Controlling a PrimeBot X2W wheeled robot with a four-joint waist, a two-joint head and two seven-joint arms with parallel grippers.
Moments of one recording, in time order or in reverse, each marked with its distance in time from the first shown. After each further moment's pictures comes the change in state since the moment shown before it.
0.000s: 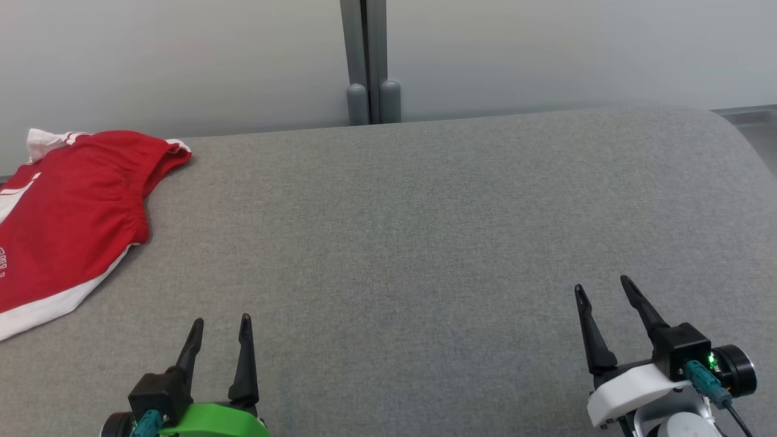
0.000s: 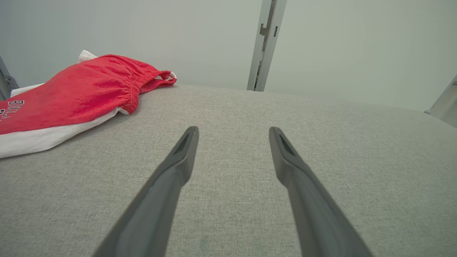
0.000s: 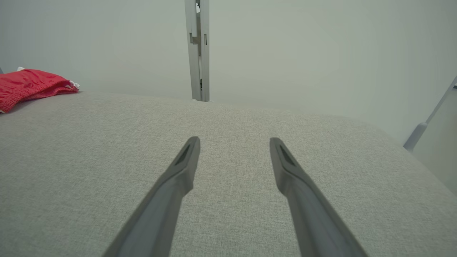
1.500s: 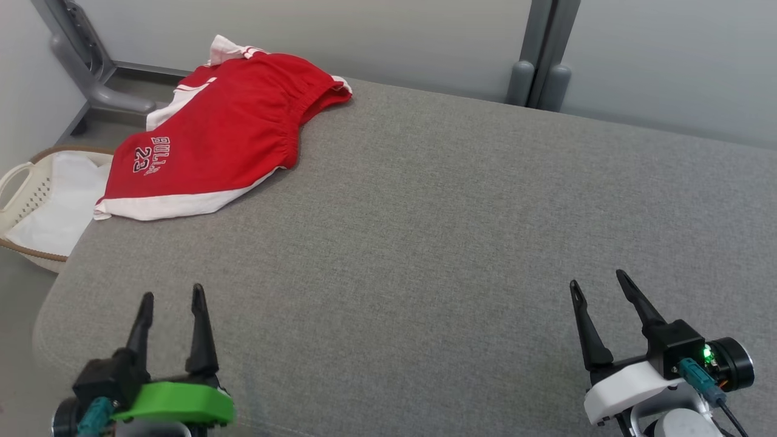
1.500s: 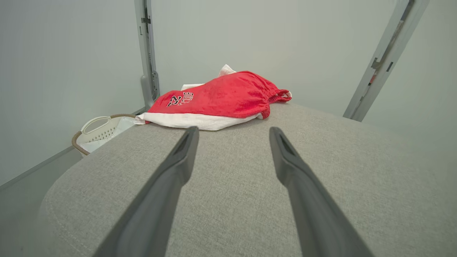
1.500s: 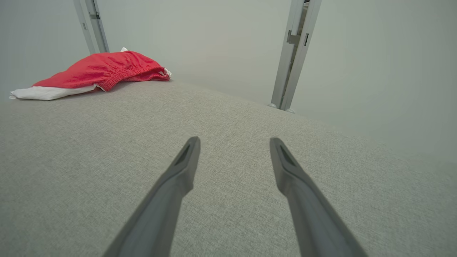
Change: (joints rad) left arm -0.016 0.001 0.091 -0.071 -0.014 0.010 0.000; right arm -0.002 0.000 0.007 -0.018 -0.031 0.001 0.000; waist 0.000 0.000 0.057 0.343
